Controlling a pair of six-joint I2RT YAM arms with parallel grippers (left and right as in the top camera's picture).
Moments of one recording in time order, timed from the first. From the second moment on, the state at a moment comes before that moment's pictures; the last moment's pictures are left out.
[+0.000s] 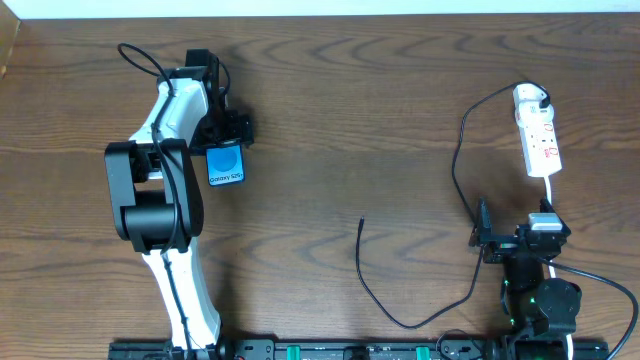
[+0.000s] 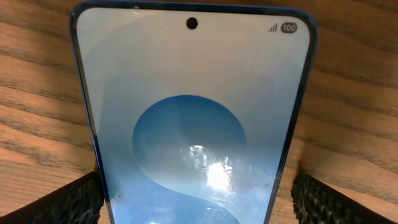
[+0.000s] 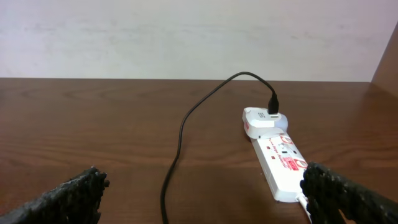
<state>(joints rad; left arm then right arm) 0.03 2.23 1.67 -0.97 0.01 -0.17 0.00 0.01 0.01 -0.07 0.00 -0.01</state>
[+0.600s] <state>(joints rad) 0.03 2.23 1.67 -0.97 0.01 -0.17 0.00 0.01 0.01 -0.07 0.00 -0.01</state>
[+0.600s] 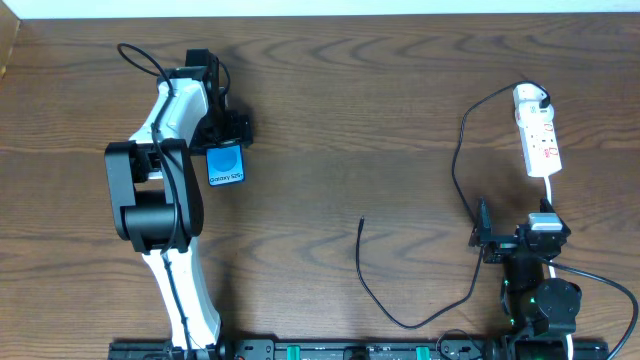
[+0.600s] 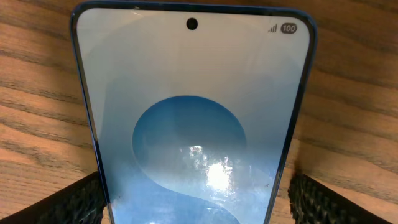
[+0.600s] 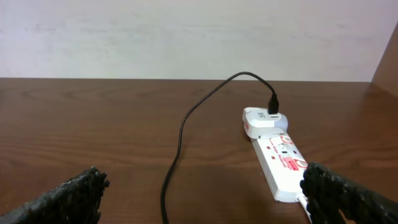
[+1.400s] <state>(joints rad) 0.03 2.23 1.67 -0.97 0.01 -0.17 0.00 0.01 0.01 -0.07 0.00 -0.01</state>
